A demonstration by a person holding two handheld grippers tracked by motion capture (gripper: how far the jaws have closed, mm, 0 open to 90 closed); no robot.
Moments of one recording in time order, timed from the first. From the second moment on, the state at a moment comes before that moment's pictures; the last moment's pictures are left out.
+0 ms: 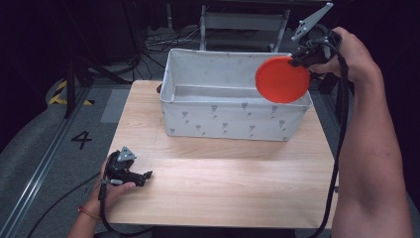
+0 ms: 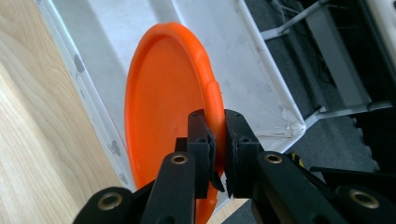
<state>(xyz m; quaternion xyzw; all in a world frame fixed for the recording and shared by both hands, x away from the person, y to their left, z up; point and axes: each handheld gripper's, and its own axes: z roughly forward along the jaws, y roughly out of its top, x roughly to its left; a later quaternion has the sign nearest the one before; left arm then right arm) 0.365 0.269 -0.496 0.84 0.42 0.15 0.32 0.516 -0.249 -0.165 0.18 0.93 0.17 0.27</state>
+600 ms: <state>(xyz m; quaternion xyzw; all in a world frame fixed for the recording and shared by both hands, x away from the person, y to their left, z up) 0.365 0.269 -0.496 0.84 0.42 0.15 0.32 0.532 -0.246 -0.225 0.17 0.95 0.15 0.22</state>
